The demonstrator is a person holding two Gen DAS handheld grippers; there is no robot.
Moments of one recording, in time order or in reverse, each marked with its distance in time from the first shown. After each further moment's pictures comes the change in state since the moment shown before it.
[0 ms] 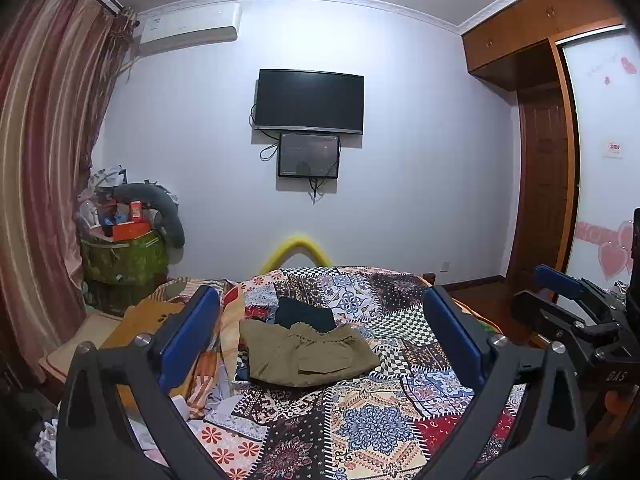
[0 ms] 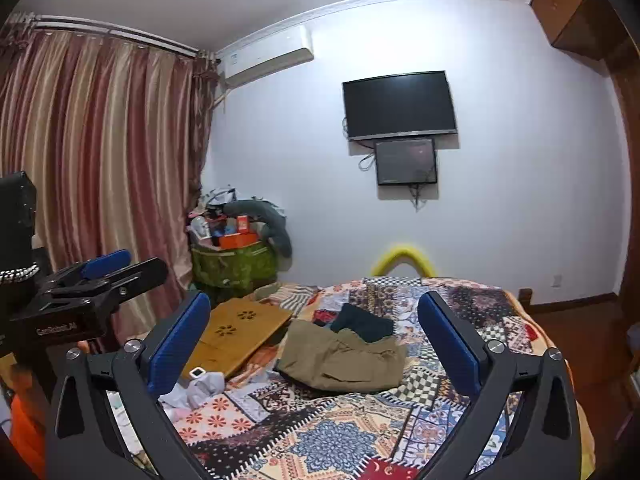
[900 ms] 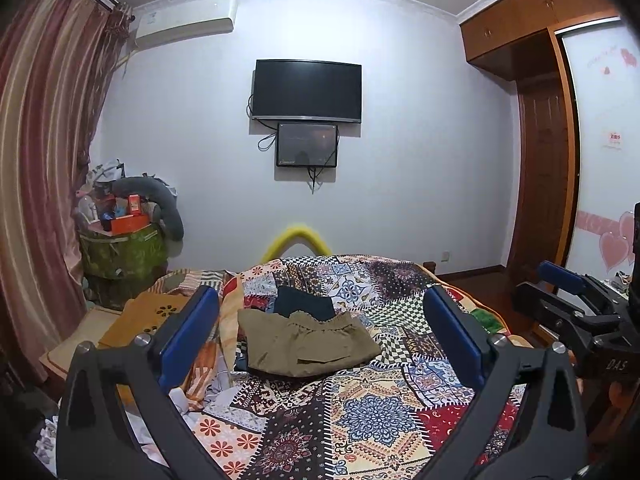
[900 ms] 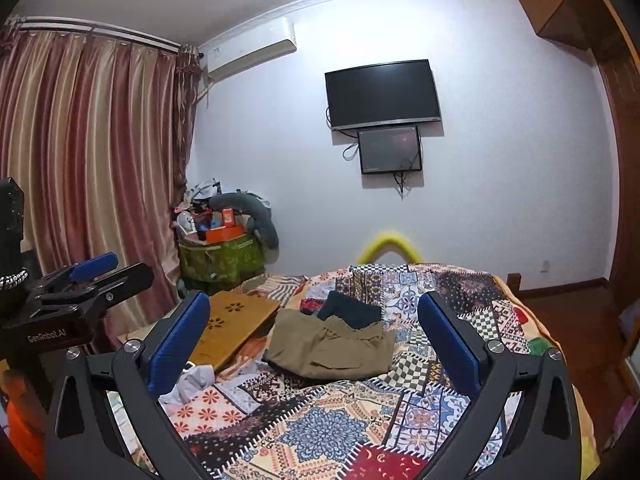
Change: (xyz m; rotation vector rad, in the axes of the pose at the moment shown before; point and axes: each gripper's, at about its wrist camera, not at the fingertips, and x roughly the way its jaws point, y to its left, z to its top) left arm 0.011 -0.003 -0.013 0.017 0.036 -0.005; right arm -0.015 -0.009 -0.017 0.032 0.029 -0.046
